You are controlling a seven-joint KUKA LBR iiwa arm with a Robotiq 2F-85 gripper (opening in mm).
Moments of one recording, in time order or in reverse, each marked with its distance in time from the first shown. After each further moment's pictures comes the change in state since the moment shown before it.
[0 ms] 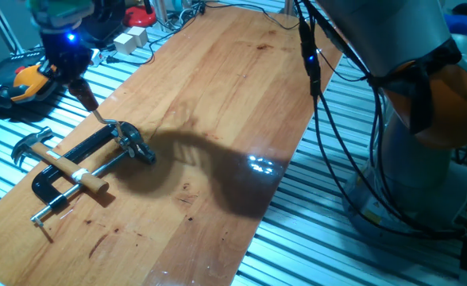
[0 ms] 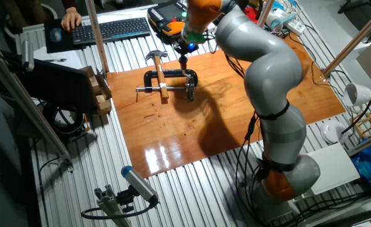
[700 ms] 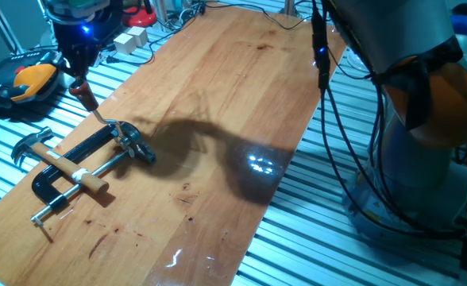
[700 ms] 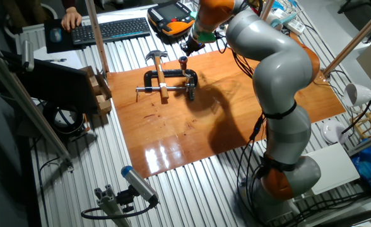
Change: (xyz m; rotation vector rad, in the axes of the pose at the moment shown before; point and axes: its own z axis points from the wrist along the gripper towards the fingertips) arm -0.005 -0.038 -0.001 -0.044 -0.005 -0.053
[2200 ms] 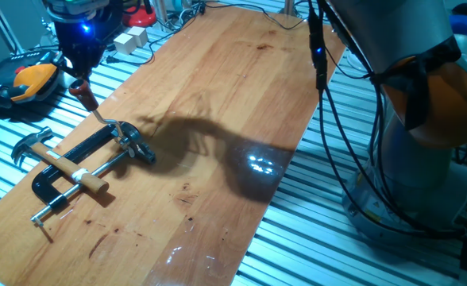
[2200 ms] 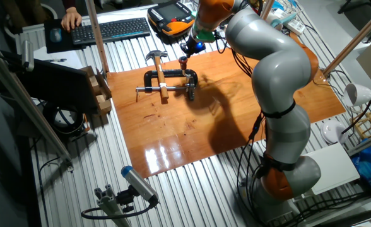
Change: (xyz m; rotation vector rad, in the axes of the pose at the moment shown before) arm 0.008 0.002 -0.003 -0.029 0.045 0.059
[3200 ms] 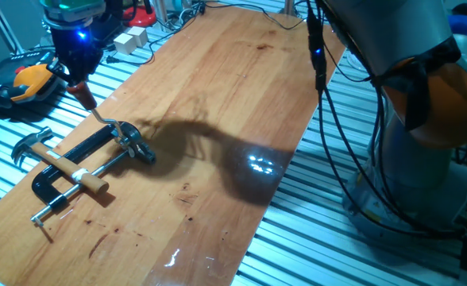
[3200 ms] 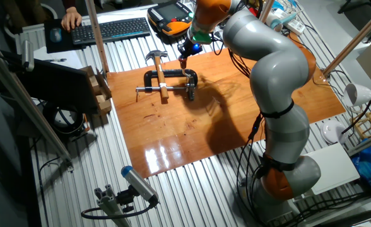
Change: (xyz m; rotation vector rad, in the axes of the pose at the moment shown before) arm 0.009 0.010 0.007 -0.008 0.001 0.020
